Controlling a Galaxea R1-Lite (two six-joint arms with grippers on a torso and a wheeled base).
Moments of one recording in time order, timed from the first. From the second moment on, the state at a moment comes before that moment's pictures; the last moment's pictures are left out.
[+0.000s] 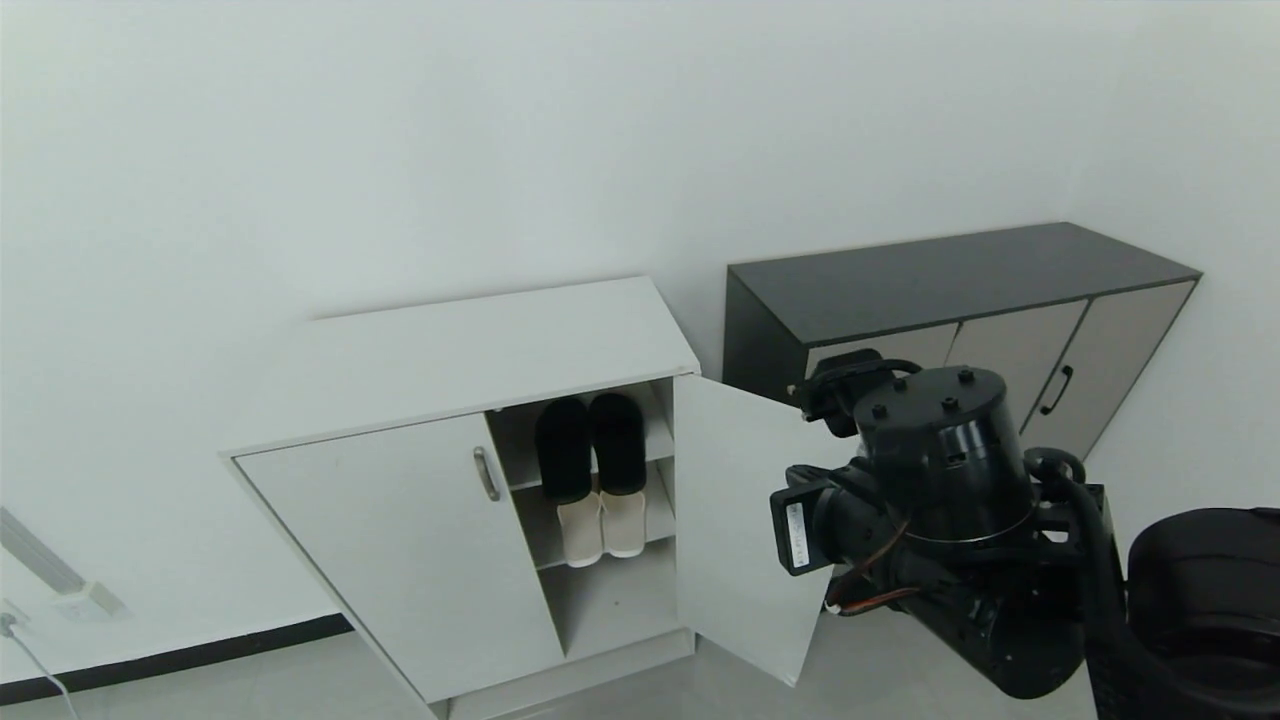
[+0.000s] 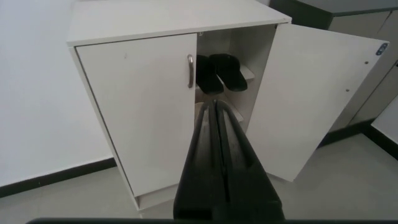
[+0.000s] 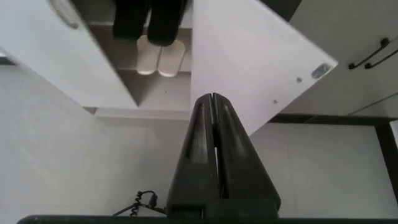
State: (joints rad) left arm 0.00 0.00 0.00 0.00 -0.03 -0.02; right arm 0.92 1.72 -0.94 -0.36 -0.59 0.21
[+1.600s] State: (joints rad) left arm 0.00 0.00 0.00 0.00 -0.03 -0.02; right arm 0.44 2.22 -1.51 -0.33 -0.38 0.19
